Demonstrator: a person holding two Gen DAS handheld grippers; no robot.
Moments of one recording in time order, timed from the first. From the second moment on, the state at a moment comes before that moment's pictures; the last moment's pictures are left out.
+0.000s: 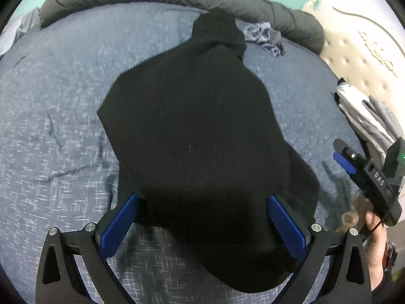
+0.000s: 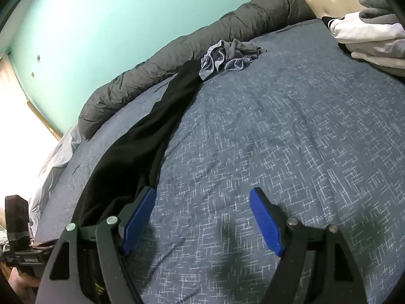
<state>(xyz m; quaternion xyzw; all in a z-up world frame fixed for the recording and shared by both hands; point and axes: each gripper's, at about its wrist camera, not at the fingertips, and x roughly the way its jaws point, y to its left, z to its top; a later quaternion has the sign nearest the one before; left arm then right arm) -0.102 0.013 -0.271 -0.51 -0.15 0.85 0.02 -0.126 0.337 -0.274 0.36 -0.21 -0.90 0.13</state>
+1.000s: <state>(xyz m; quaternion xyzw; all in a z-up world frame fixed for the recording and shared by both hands) -0.118 -0.156 -0.184 -0.41 -0.14 0.90 -0.11 -0.130 0.331 -0.276 0.36 -0.20 -0.90 0.13</state>
